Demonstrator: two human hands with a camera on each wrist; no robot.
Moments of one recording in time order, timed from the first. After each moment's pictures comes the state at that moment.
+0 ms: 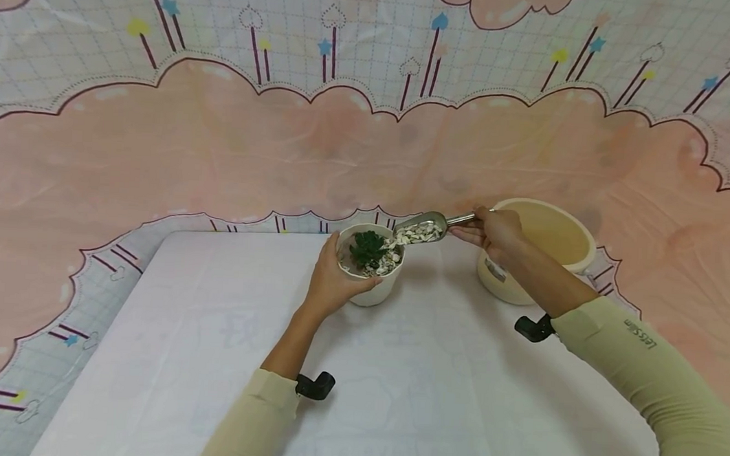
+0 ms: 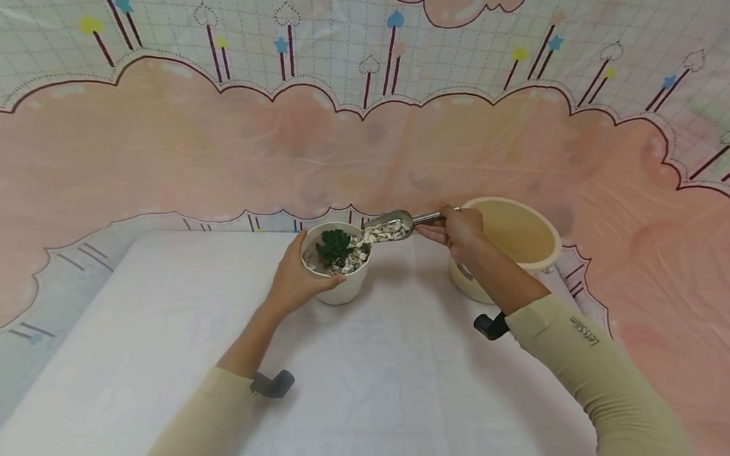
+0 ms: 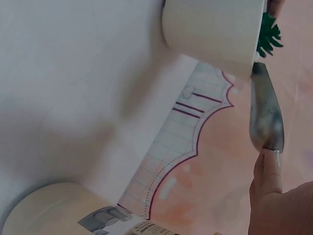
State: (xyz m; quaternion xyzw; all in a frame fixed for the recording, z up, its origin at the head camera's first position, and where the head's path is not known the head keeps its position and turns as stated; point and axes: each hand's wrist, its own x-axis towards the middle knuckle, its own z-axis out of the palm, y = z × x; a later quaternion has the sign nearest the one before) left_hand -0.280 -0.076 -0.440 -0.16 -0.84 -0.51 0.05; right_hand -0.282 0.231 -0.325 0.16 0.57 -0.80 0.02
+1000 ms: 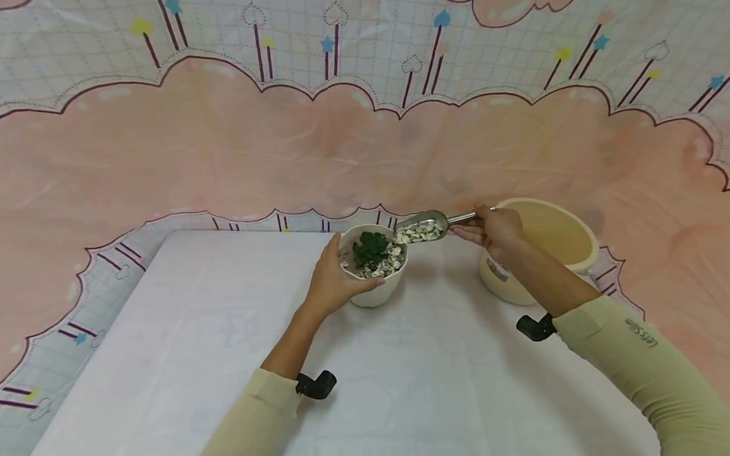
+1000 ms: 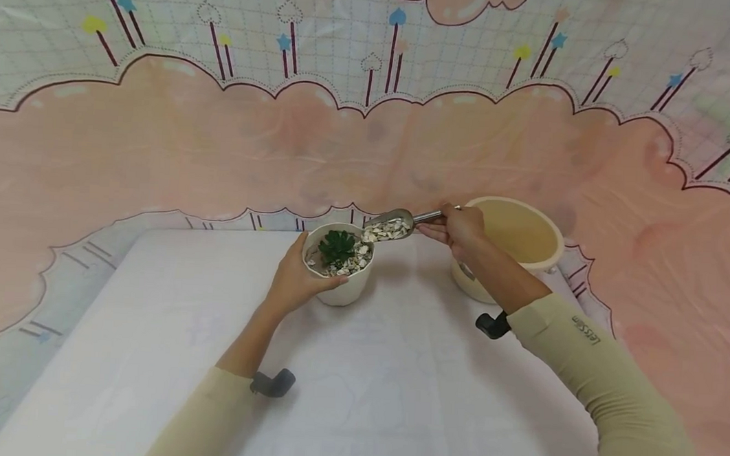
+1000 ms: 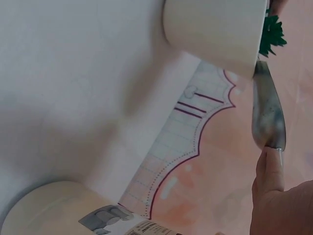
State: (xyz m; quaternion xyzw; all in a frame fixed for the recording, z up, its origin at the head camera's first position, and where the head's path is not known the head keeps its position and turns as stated) left_hand -0.273 -0.076 -0.436 -0.14 -0.85 -0.51 0.03; right_hand -0.282 0.230 -0.326 0.15 0.58 -0.80 0.03
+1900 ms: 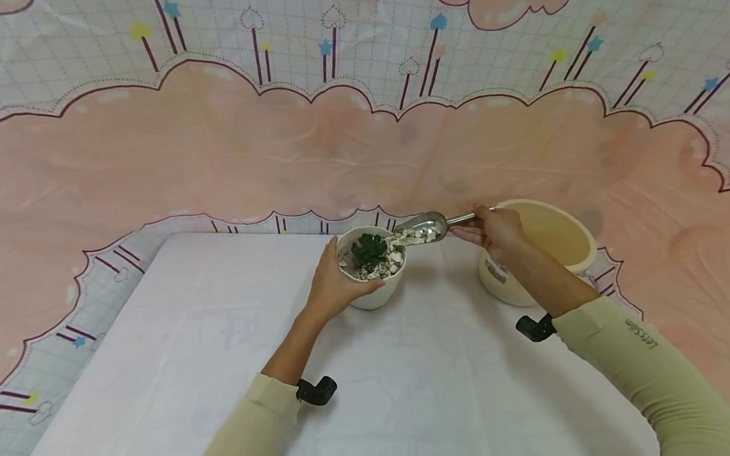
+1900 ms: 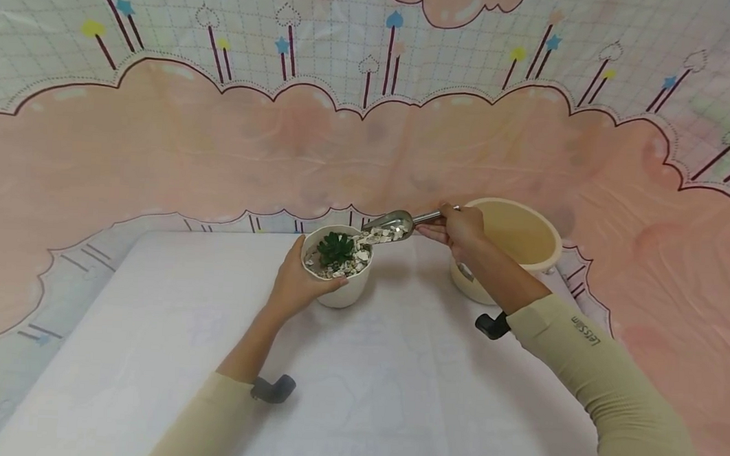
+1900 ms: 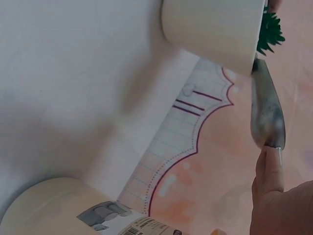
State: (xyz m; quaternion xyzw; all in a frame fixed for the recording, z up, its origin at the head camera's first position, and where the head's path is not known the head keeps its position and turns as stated) left_hand -0.268 -0.072 -0.440 -0.13 -0.84 -0.52 0.05; right_hand -0.278 0.232 -0.326 0.14 0.58 -0.80 0.03
